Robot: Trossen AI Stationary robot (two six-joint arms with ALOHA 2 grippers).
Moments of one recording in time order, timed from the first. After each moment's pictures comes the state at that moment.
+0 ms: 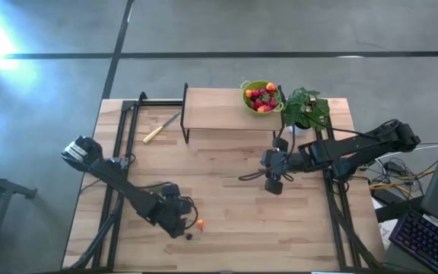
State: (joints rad) left arm -0.63 1.63 0.93 -0.55 -0.36 -0.77; right arm 0.21 1.26 1.00 -0.67 0.32 0.34
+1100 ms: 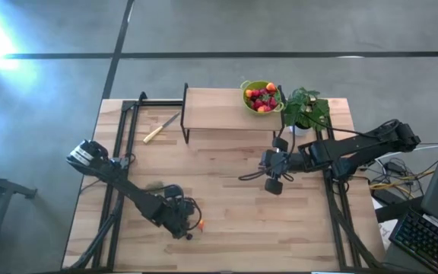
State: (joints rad) left arm -0.61 1.71 0.93 -0.50 -0.33 -0.78; right arm 0.21 1.26 1.00 -0.67 0.31 0.34
